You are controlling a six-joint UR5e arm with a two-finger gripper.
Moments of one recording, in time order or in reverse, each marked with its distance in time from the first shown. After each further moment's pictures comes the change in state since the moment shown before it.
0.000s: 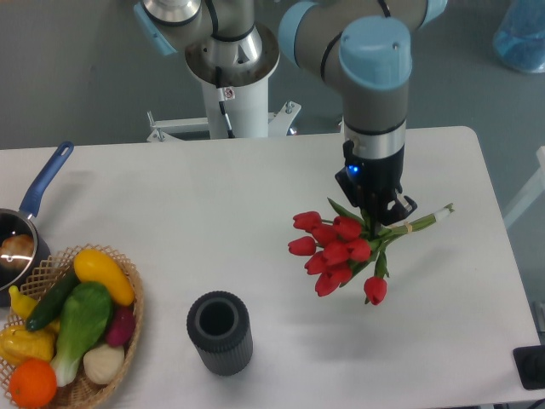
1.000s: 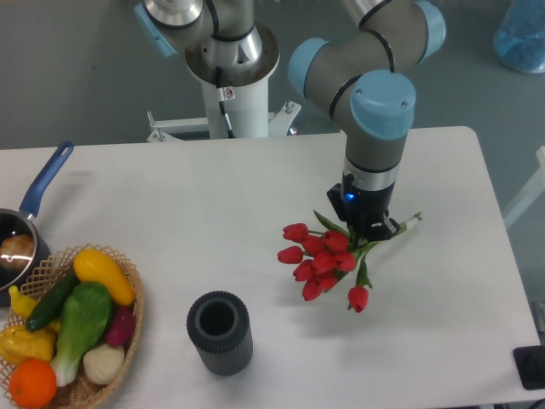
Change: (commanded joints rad) arm 0.008 -0.011 -0.089 -0.011 -0.093 -0.009
